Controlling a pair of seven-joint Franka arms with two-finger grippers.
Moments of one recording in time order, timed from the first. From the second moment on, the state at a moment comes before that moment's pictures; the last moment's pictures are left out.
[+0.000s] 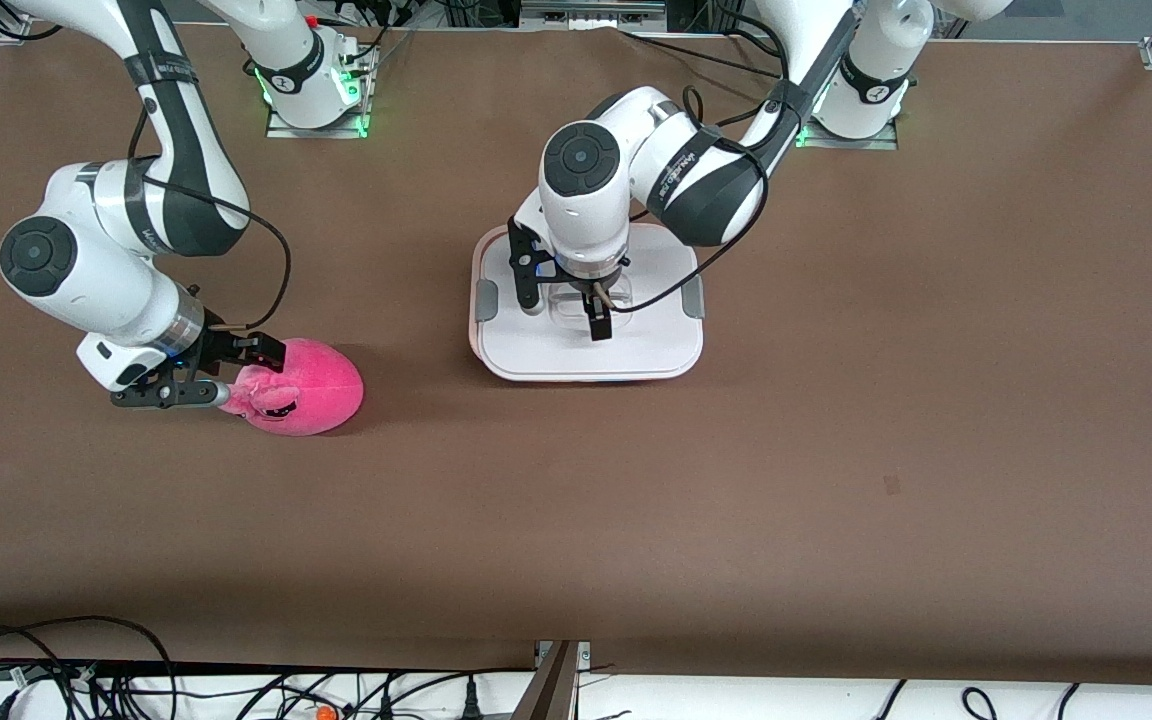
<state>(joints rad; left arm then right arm) -0.75 0.61 -0.02 -1.34 0.01 1.89 0.60 0.18 0.29 -0.08 -1.91 0.08 2.20 0.02</state>
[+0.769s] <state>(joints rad) -0.78 0.65 -0.02 -1.34 0.04 1.89 0.57 0.18 0.36 -0.09 -1.95 0.08 2.33 -0.01</state>
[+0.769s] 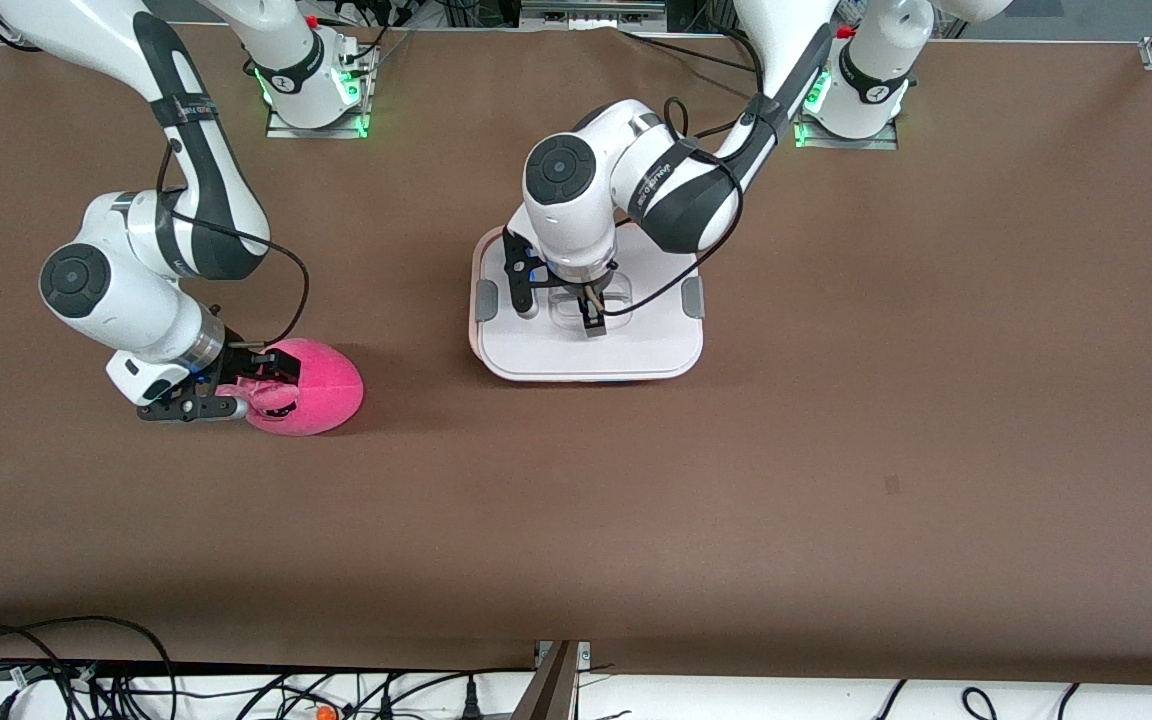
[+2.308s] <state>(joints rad) -0.59 0.55 0.01 -1.29 0.04 1.70 0.58 0.19 0.34 -0.08 -1.77 0.09 2.06 -0.08</state>
